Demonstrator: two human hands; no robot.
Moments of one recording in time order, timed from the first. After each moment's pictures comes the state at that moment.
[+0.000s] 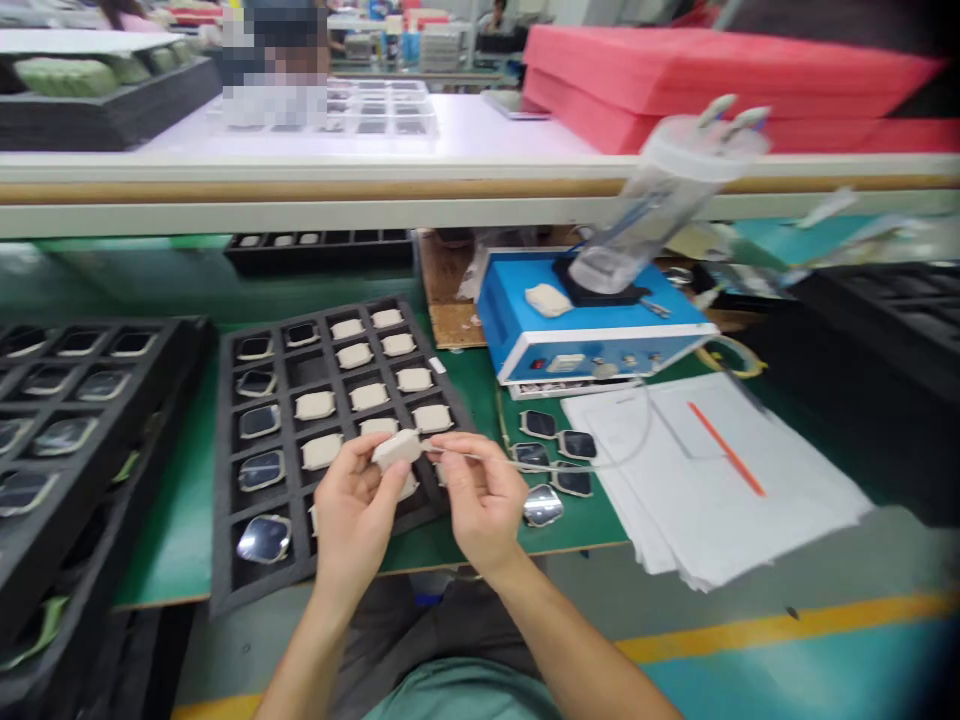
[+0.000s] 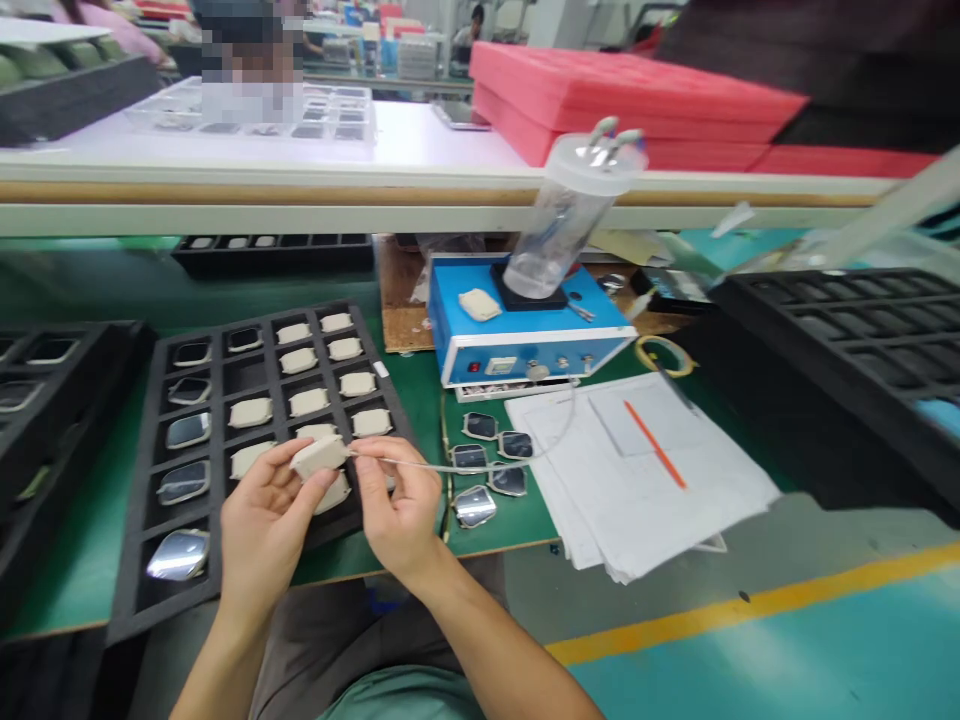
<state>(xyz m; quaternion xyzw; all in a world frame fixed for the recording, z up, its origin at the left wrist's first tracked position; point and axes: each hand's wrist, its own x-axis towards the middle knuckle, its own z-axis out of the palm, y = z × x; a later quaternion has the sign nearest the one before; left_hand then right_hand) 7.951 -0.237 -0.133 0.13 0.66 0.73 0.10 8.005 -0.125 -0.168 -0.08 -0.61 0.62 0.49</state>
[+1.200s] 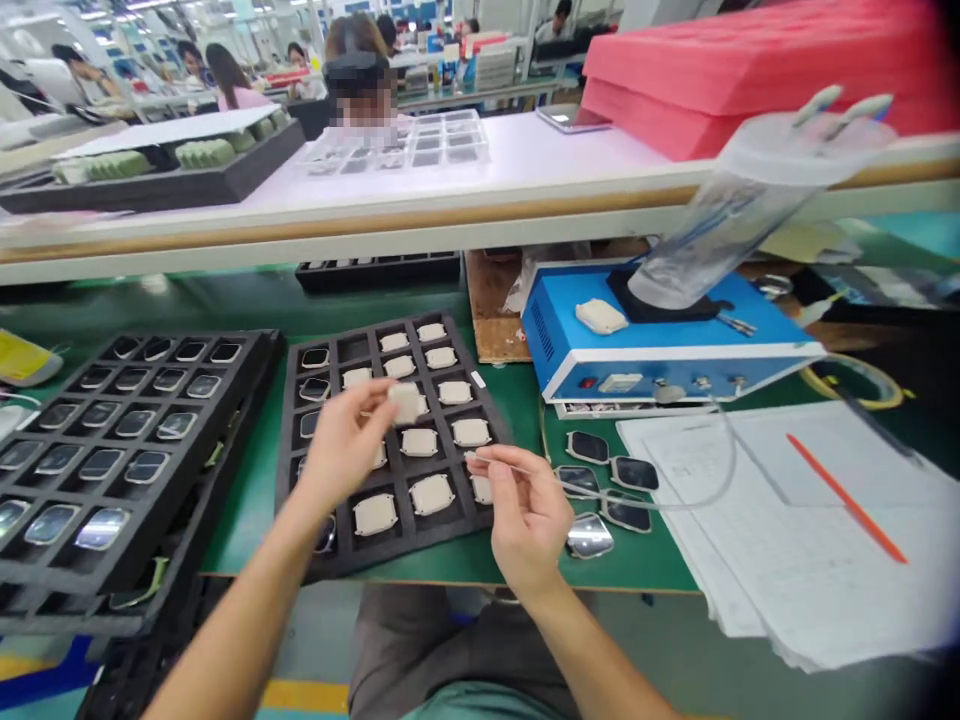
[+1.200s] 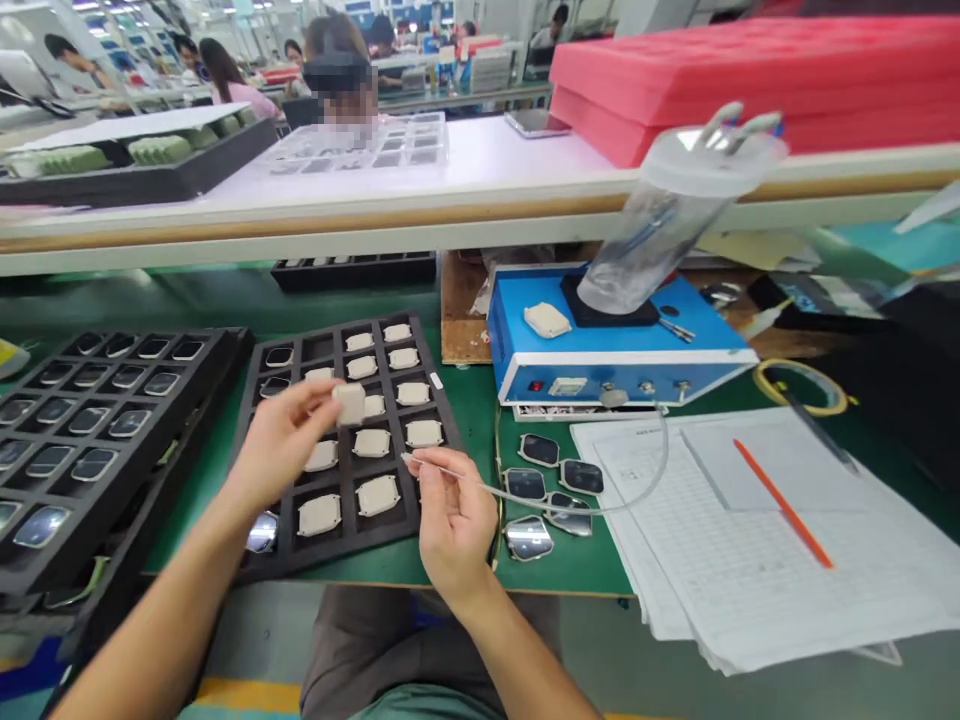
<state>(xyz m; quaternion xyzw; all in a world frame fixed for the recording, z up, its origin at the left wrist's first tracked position) 7.853 -0.248 -0.077 0.30 0.85 0.44 0.01 8.007 -0.130 -0.166 -0.11 -0.58 0.63 0.50</state>
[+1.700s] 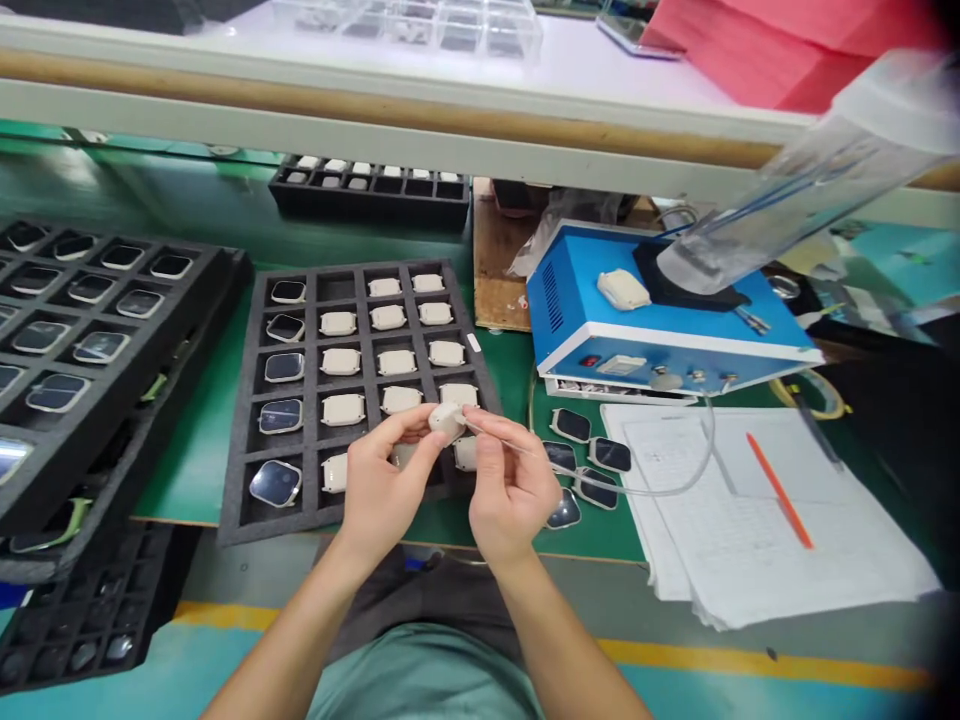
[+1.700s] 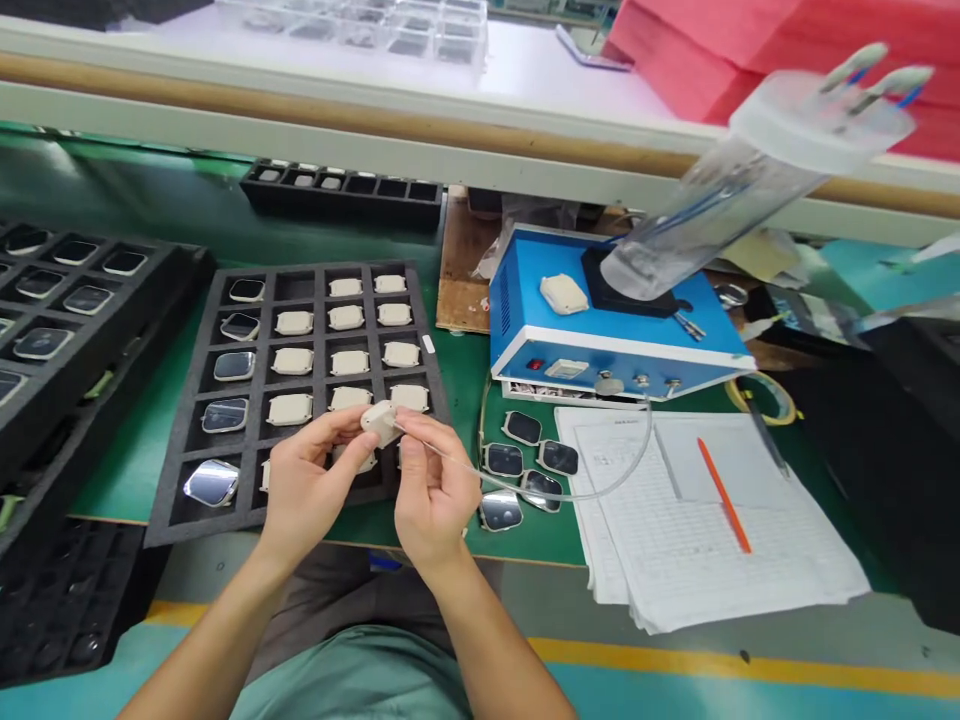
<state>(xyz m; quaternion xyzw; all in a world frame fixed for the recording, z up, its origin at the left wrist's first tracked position) 7.954 -0.226 -0.129 0.18 0.73 0.65 0.05 8.012 -0.127 -0.166 -0.11 -0.64 0.56 0.51</state>
